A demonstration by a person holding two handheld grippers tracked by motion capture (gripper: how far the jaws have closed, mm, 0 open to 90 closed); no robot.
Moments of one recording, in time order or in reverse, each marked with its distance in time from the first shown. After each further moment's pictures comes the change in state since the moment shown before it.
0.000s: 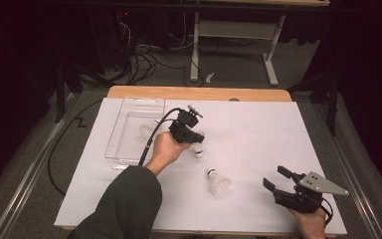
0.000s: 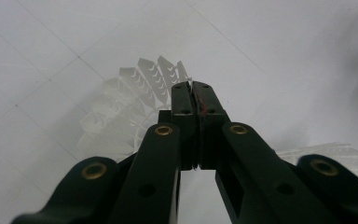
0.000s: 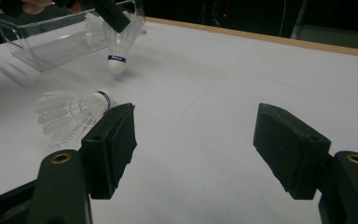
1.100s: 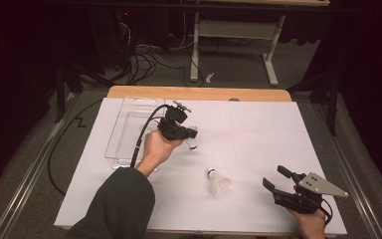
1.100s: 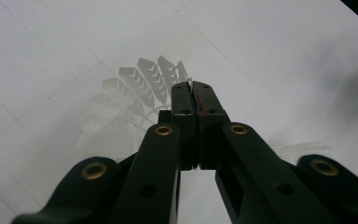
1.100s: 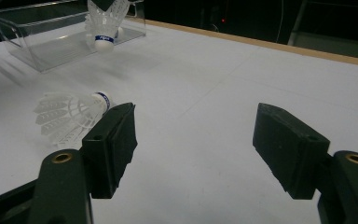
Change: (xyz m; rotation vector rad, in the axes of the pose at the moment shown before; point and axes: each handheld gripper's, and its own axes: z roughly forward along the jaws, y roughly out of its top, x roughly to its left) left arm 0.007 -0.012 -0.033 -0.085 -0.011 -0.043; right arm 0.002 0.000 0.000 -0.014 -0.009 -0.025
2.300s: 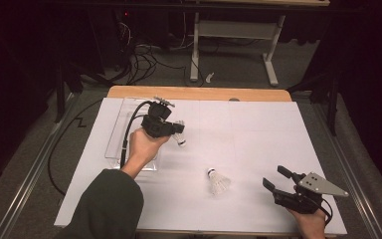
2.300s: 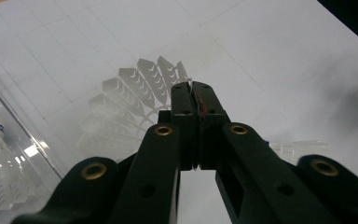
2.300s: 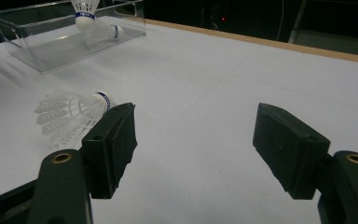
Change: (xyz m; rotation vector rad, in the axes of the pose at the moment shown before) left arm 0.009 -0.014 -0.041 -0.070 0.059 -0.049; right arm 0.000 0.000 0.000 0.003 0.004 0.010
